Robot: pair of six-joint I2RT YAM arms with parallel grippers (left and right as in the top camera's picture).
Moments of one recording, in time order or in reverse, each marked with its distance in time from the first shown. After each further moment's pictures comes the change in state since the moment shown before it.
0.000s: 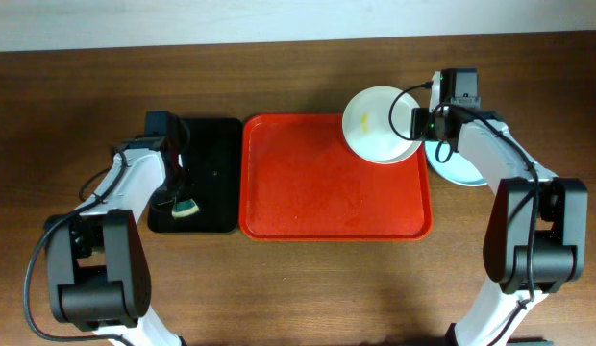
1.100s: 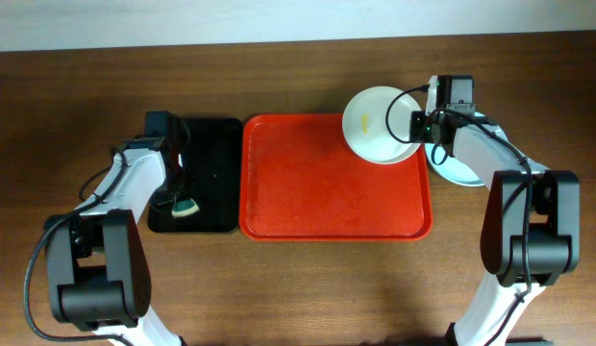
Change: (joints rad) left arm 0.000 0.000 0.000 0.004 0.000 0.000; right arm 0.000 0.044 -0.032 0.115 -0.017 0.003
